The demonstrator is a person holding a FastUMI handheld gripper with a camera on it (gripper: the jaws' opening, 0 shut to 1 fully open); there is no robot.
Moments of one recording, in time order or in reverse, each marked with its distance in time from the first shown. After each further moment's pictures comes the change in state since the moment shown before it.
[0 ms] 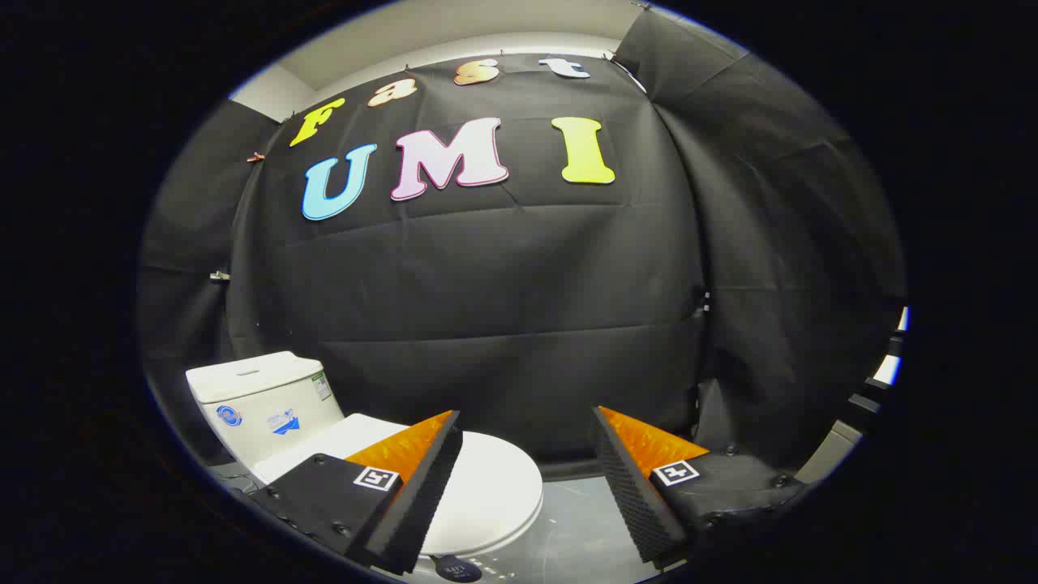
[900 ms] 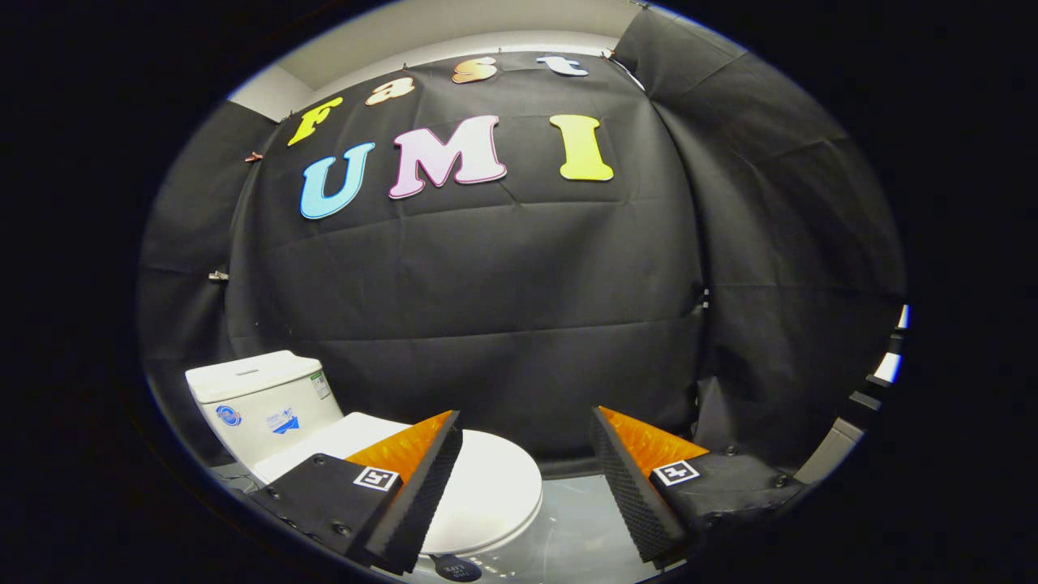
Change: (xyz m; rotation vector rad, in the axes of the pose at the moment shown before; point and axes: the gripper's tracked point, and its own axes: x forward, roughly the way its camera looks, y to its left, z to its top) arm 0.000 -0.002 -0.003 0.007 0.011 -0.005
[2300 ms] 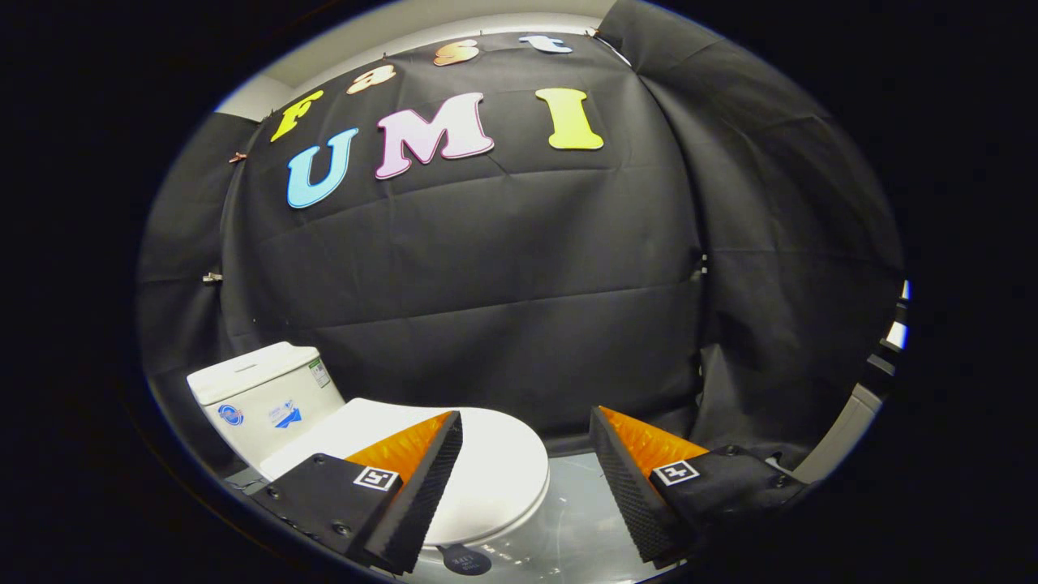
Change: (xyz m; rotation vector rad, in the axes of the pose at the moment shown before) arm 0.004 -0.001 -0.034 0.066 0.115 -0.018
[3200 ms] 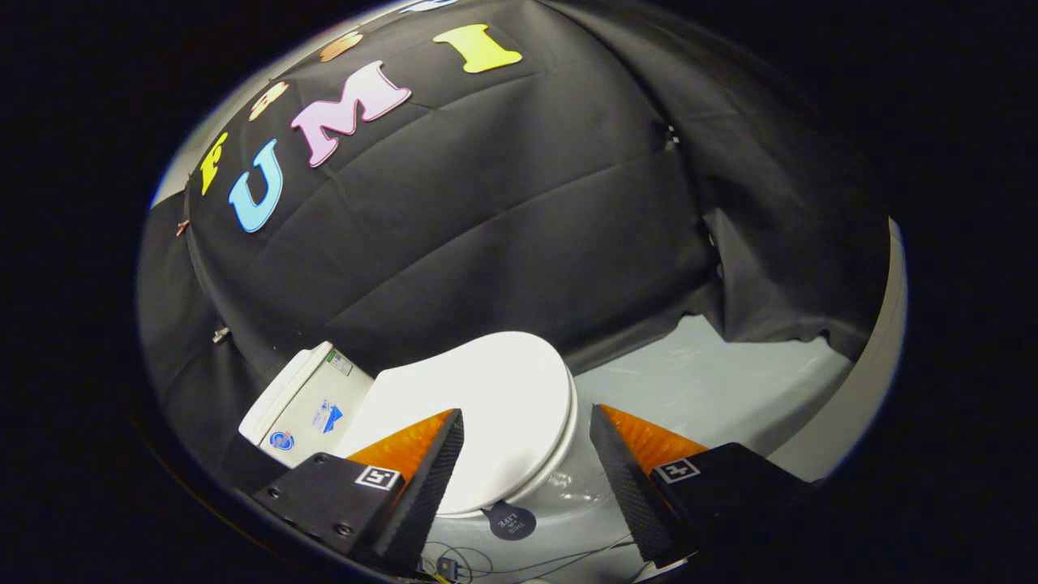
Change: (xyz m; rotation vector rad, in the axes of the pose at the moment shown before) arm -0.008 -0.008 -0.086 0.372 0.350 0.013
